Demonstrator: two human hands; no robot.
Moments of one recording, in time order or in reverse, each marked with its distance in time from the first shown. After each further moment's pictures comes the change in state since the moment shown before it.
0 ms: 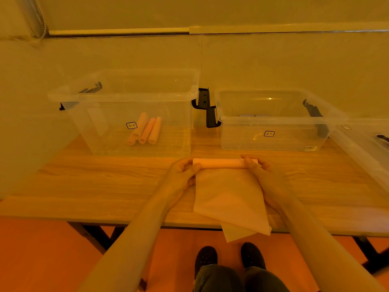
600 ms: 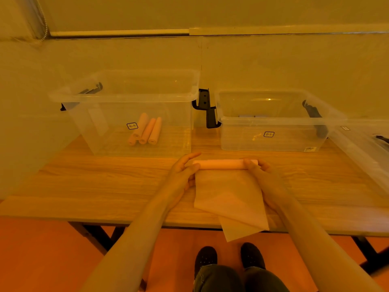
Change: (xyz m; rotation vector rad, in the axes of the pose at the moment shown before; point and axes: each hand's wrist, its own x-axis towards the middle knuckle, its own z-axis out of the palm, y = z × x) left_hand -0.006 0.003 0.001 -0.016 0.010 -0.013; right_hand -0.007 0.001 0.000 0.005 -0.017 -0.003
